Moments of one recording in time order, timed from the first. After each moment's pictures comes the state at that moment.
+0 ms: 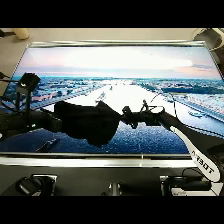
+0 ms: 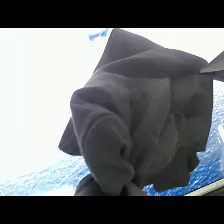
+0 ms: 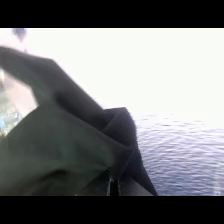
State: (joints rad) left arm -0.53 -0.74 1.06 1.60 -1.24 -1.76; right arm 0.27 -1.54 0.86 -0.28 0.75 1.48
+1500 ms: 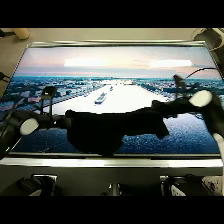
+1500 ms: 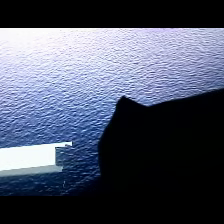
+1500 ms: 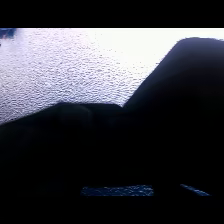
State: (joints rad) left arm -0.42 -0.95 0.87 1.58 -1.06 -1.93; right arm 0.05 -1.15 1.01 -1.07 1.11 1.59
